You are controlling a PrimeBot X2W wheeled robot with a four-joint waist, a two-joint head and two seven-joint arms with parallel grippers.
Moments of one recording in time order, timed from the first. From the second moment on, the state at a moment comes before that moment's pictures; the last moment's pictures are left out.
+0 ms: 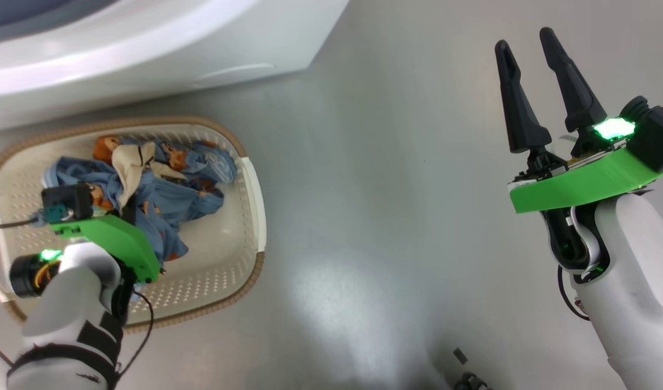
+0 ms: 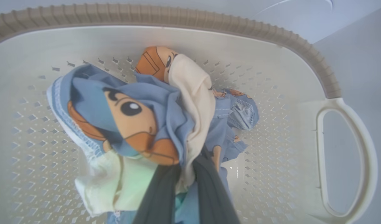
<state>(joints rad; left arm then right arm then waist) -0.89 0.19 -0.21 1.30 -0.40 -0.11 -0.13 -0.60 -0.23 0.27 0.19 0.54 0.13 -0.25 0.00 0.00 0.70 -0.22</state>
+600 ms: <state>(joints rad) -0.75 0.14 -0.26 1.21 -0.46 -0.13 -0.25 -0.52 -0.24 0.29 0.24 0.56 0.13 -0.25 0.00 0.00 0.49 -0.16</state>
